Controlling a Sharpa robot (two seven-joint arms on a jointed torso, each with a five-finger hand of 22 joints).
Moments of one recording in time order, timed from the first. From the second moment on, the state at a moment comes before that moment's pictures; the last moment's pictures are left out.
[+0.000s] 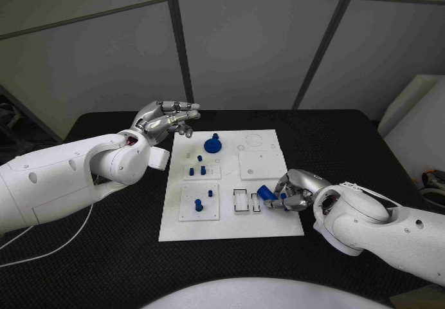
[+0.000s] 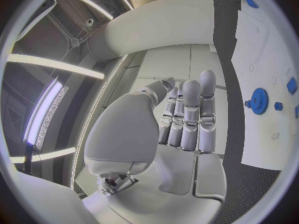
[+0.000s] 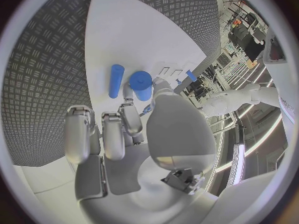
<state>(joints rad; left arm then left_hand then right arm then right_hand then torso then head) 1.16 -0.90 0.00 1.50 -0.03 -0.22 0.38 1.38 -0.16 0.46 -0.04 0.23 1.05 0.17 0.13 0.07 1.12 0.10 0.29 0.08 1.22 0.01 1.09 0.48 0.20 1.17 0.10 0.63 0.95 0.95 -0.93 -0.01 1.81 -1.48 -0.36 -0.58 1.24 -0.11 -0.12 0.29 0.48 0.98 0.10 0.37 0.31 1.37 0.02 1.30 1.26 1.47 -0.05 1.52 1.31 0.05 1.45 0.07 1.46 1.31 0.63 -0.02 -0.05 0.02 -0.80</state>
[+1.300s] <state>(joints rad) 1.16 -0.91 0.00 1.51 -0.03 -0.21 0.38 1.38 -0.16 0.46 -0.03 0.23 1.05 0.17 0.13 0.07 1.12 0.10 0.29 0.08 1.22 0.01 1.09 0.48 0.20 1.17 0.10 0.62 0.95 0.95 -0.92 -0.01 1.89 -1.49 -0.52 -0.61 1.30 -0.06 -0.12 0.29 0.62 0.98 0.08 0.42 0.34 1.39 0.00 1.33 1.30 1.47 -0.06 1.53 1.31 0.04 1.46 0.06 1.47 1.31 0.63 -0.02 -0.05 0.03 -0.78</state>
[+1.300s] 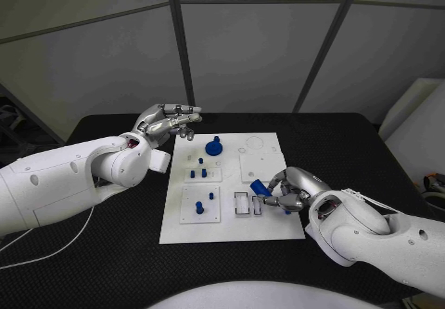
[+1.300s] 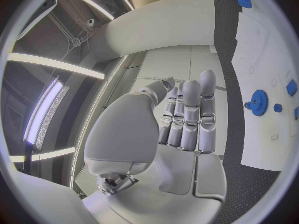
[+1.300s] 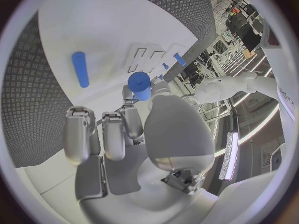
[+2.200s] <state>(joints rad) 1.16 -0.91 0.00 1.51 -0.03 -0.21 0.38 1.38 -0.16 0.46 -0.03 0.23 1.05 0.17 0.13 0.07 1.12 0.10 0.29 0.08 1.22 0.01 1.09 0.48 0.20 1.17 0.10 0.62 0.95 0.95 -0.82 -0.01 1.83 -1.42 -0.42 -0.61 1.19 -0.03 -0.17 0.29 0.55 1.03 0.06 0.44 0.41 1.41 -0.01 1.33 1.31 1.46 -0.07 1.54 1.31 0.04 1.47 0.05 1.47 1.31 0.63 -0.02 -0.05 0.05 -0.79</state>
